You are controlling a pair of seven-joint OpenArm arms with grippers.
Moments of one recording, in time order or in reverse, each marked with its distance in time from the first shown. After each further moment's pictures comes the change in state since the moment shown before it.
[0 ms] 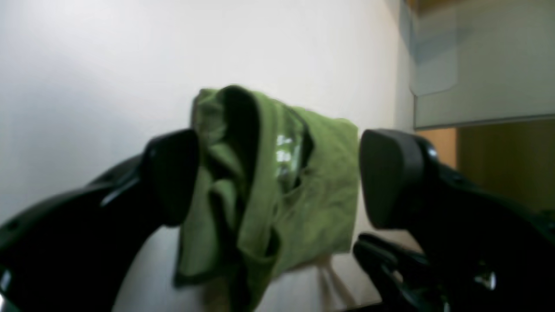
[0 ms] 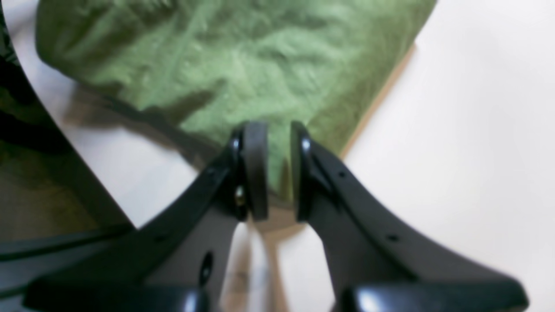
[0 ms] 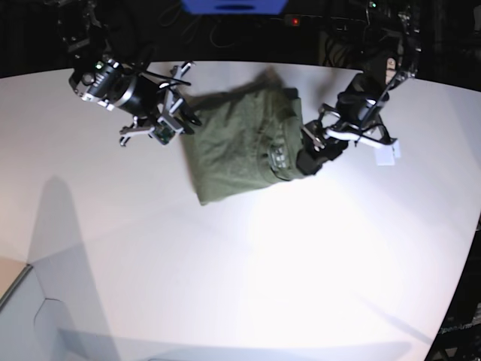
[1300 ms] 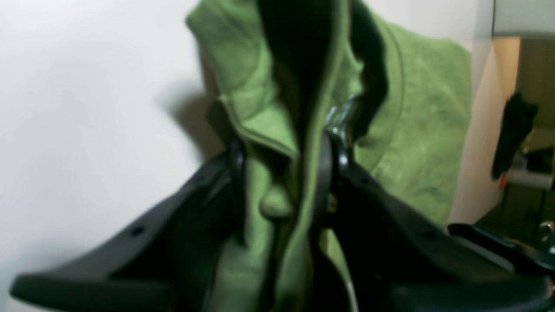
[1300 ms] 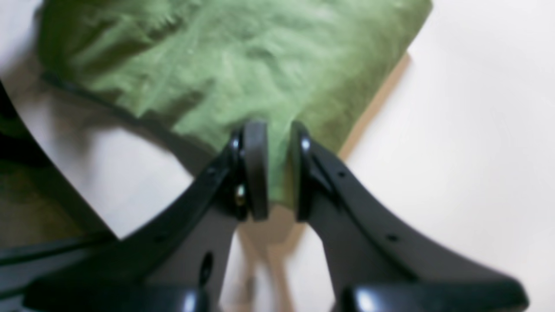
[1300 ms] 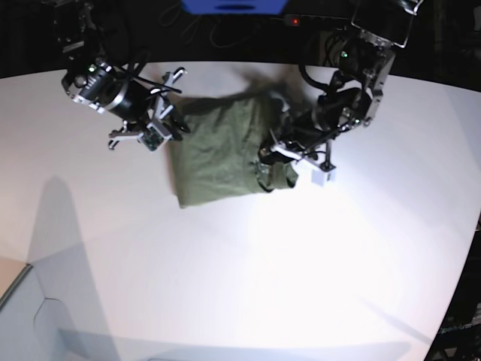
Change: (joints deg) left arm -19.7 0.6 18.2 -28.4 2.9 -2.2 5.2; right arm -0.1 -0.7 4.0 0.0 0.0 0.0 0.0
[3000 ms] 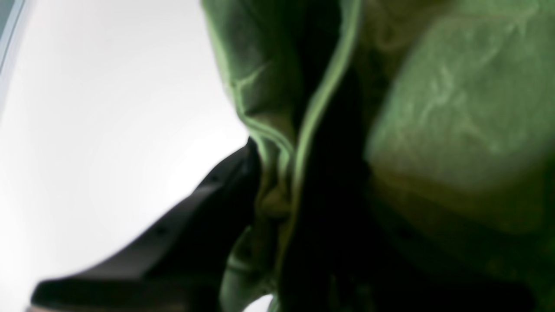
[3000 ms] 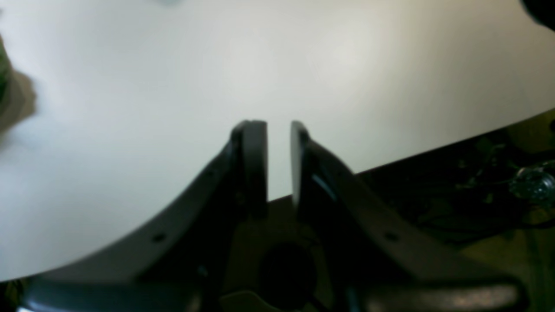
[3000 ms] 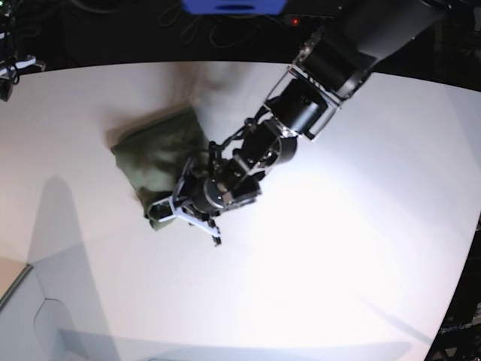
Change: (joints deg) left arm -29.3 21.0 17.3 -32.2 81.5 -34.7 -18.2; right arm -6.6 -20.0 69.3 4.4 0.0 5.9 0.2
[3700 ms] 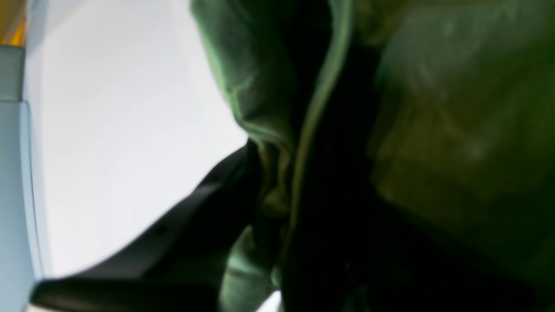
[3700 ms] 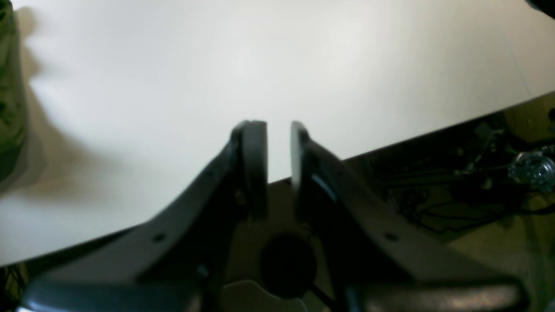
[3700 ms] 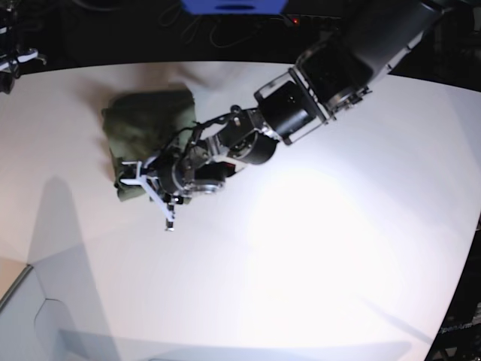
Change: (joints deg) left arm -4.3 0.5 21.1 0.5 -0.5 -0.5 1.7; right arm -1.2 -0.3 0.0 0.0 -0.2 0.0 -0.2
